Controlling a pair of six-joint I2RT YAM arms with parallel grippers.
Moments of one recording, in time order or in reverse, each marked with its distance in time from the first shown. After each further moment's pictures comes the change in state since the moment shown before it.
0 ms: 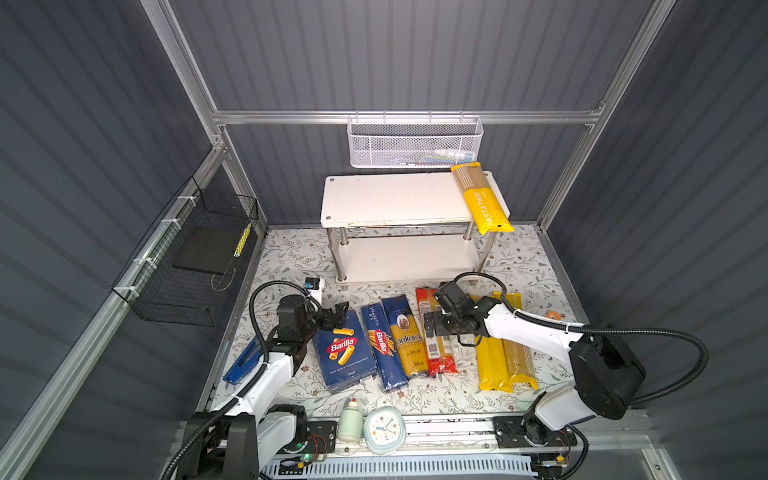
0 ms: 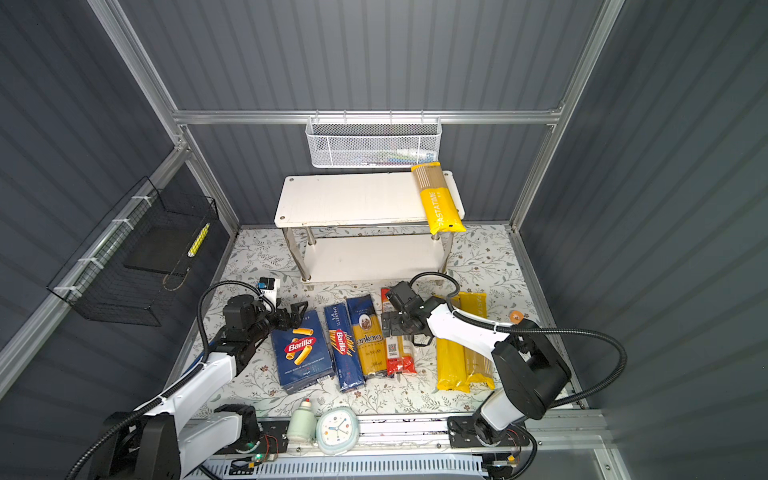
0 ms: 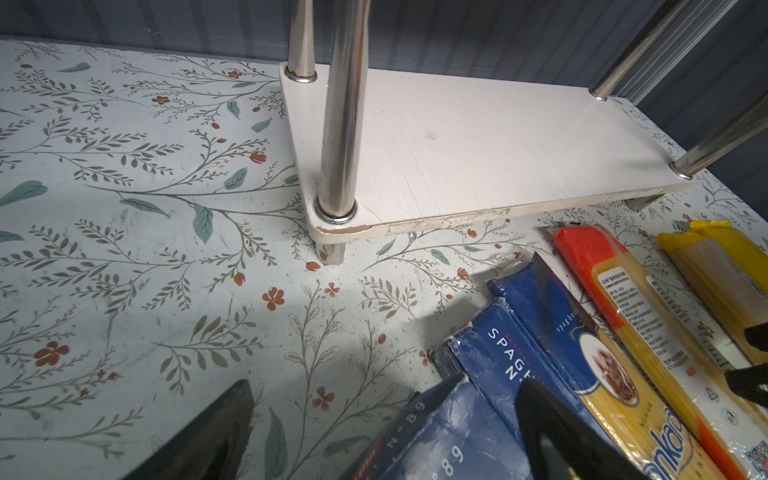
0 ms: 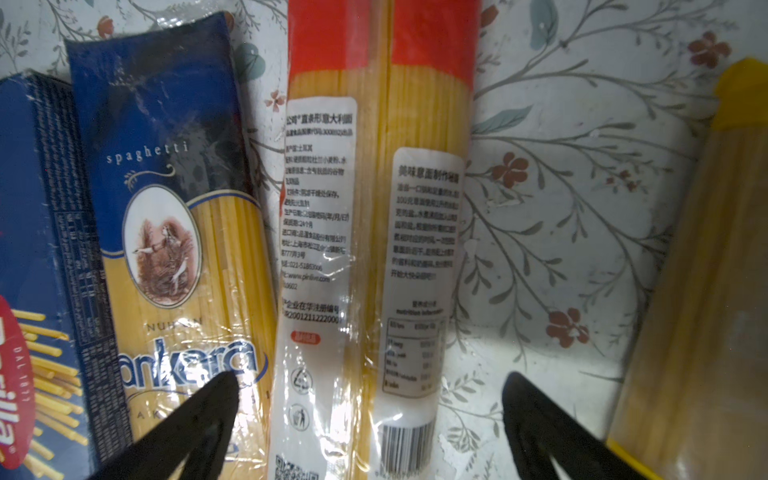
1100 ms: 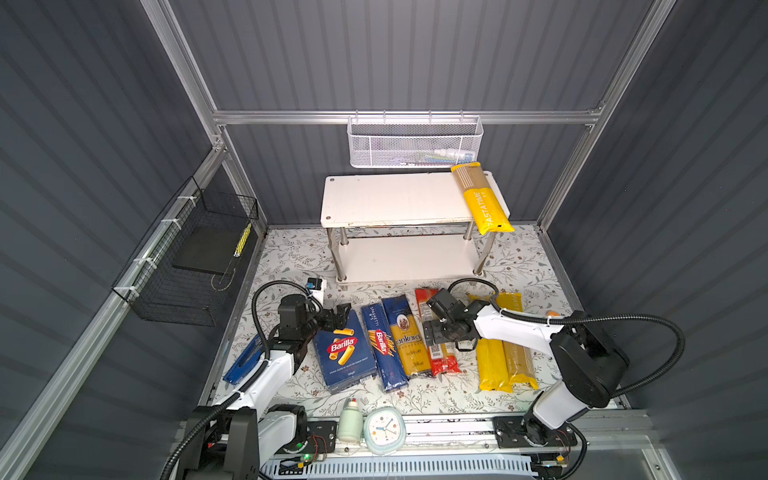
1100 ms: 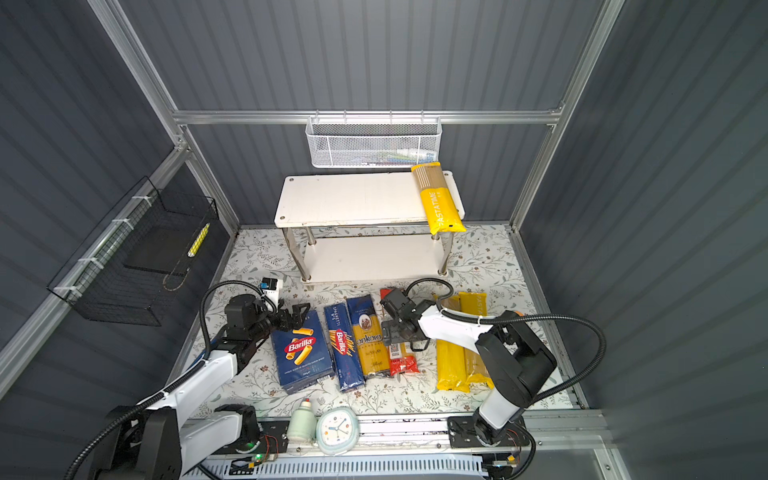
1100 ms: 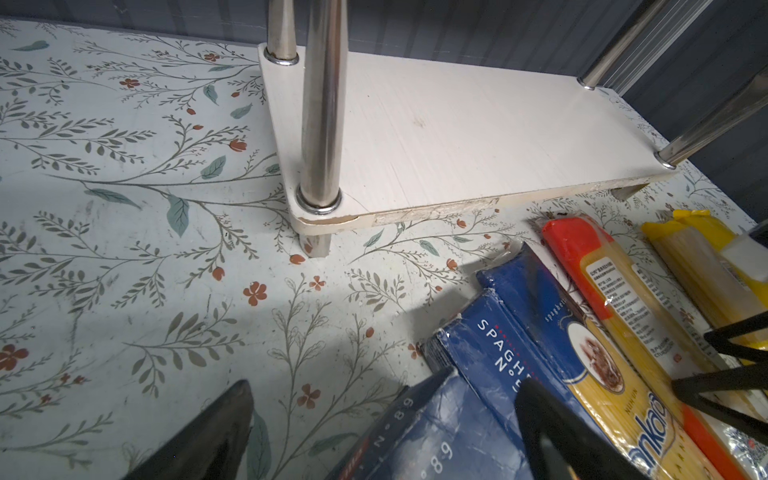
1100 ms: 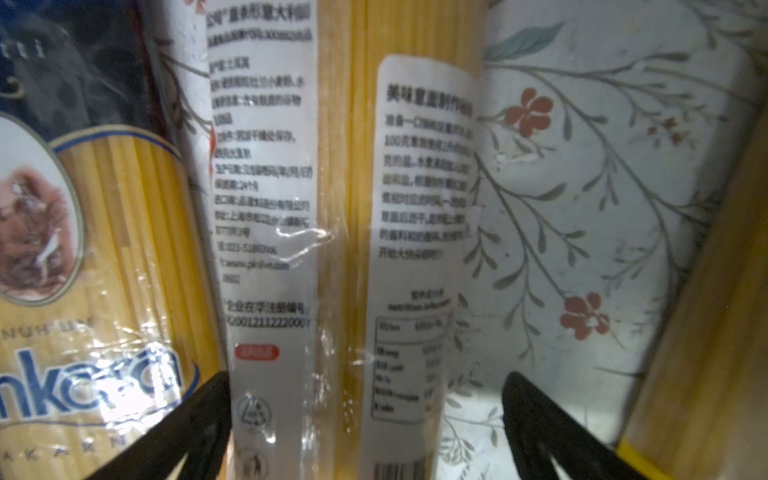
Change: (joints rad) left arm 0.000 0.028 0.005 0.000 0.038 0.000; right arm 0.031 0.071 -0.010 -0.032 0.047 -0.003
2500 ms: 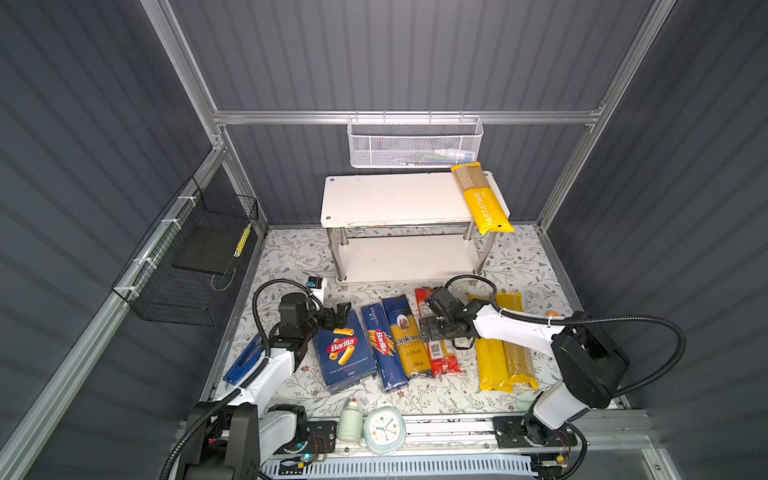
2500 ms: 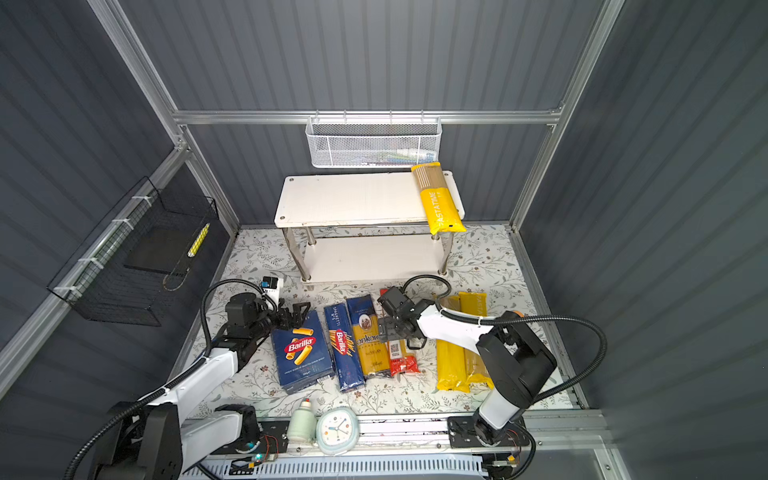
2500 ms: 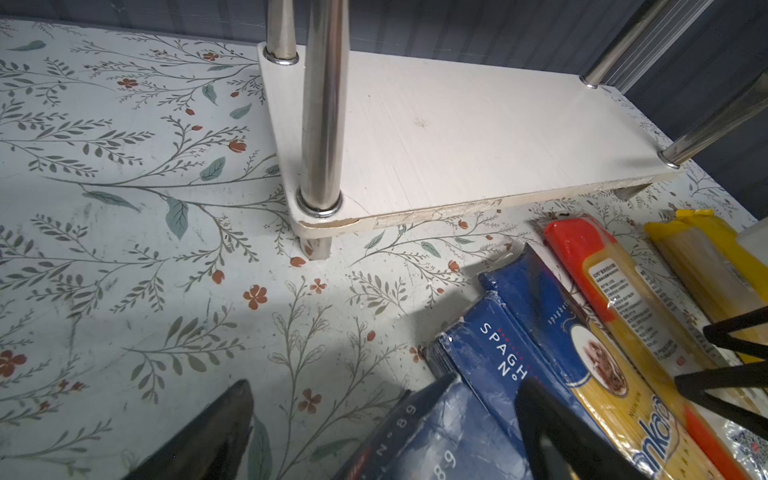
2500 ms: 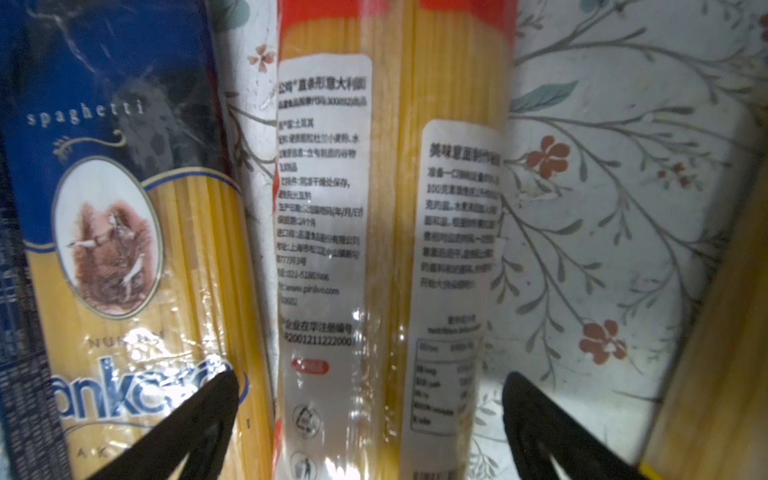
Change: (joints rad) left arm 0.000 0.021 0.015 0.000 0.000 0.004; right arm 0.014 0.014 0.021 0.050 0.000 0.004
